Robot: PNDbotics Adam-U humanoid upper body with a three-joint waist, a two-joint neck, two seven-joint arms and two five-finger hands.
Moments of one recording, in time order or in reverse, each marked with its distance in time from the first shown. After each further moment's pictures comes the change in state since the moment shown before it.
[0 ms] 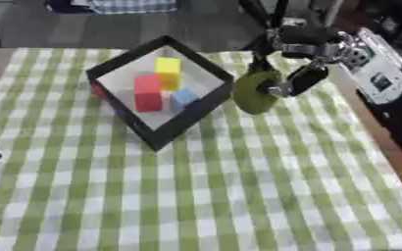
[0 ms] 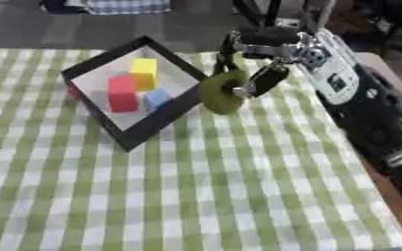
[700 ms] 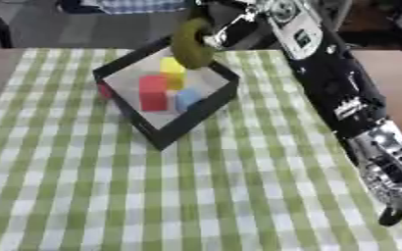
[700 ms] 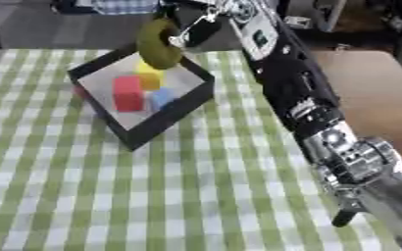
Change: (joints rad) left arm -0.031 -0.025 -0.014 -0.001 0.011 -0.002 -0.017; right arm -0.269 0.307 -0.103 0.357 0.208 0.213 -0.044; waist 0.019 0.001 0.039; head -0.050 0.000
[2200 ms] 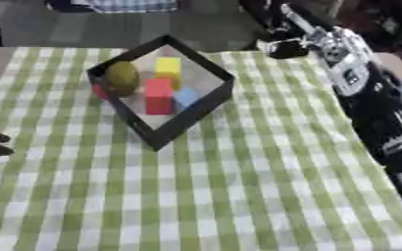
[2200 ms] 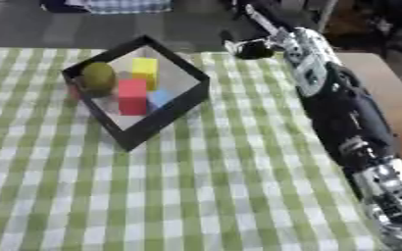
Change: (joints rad) left arm 0.026 0.011 0.033 -0.007 0.004 0.008 0.053; right arm 0.325 -0.175 -0.142 -0.210 0.032 -0.031 -0.489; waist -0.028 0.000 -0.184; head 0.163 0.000
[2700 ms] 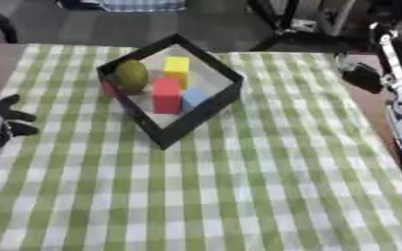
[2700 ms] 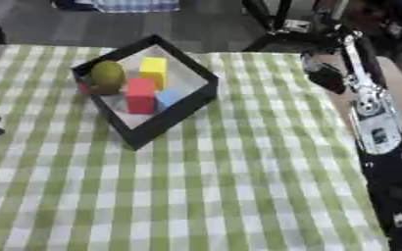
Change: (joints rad) left arm 0.001 -0.010 -0.001 -0.005 0.017 0.000 0.028; right arm 0.253 0.164 -0.159 -0.153 -0.160 0.090 -0.159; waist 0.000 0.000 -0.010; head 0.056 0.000
